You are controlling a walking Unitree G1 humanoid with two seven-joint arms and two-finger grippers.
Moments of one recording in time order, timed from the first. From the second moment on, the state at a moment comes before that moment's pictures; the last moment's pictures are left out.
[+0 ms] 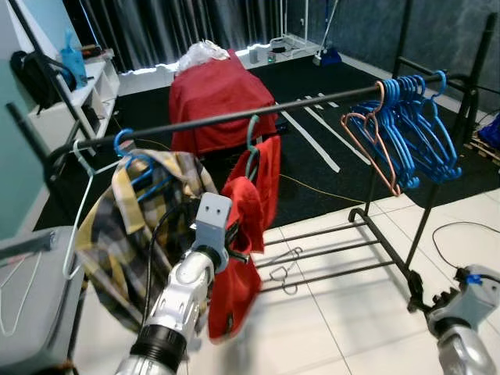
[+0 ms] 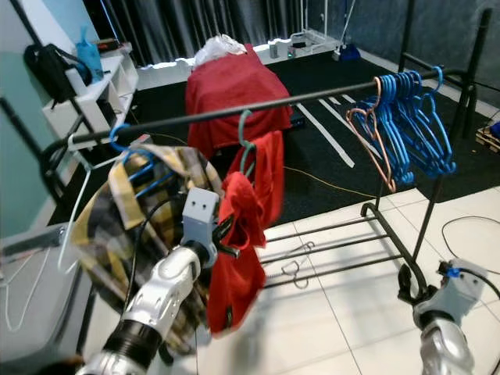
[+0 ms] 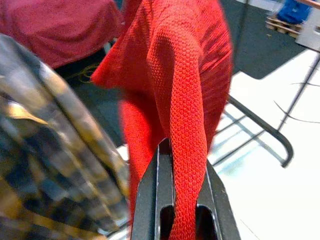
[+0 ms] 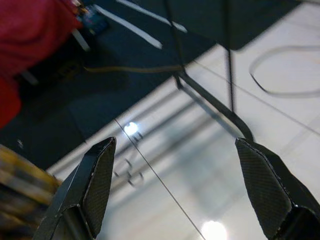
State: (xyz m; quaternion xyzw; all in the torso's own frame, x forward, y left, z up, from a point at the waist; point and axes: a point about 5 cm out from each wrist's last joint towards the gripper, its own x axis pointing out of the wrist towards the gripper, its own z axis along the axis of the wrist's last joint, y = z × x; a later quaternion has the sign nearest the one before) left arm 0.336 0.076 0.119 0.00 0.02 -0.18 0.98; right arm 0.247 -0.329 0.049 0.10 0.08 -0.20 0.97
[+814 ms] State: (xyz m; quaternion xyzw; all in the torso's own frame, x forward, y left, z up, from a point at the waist) left arm 0.329 0.084 0.081 -0.02 0.13 -0.10 0.99; right arm 0.247 -0.328 0.049 0.09 0.08 -0.19 0.97
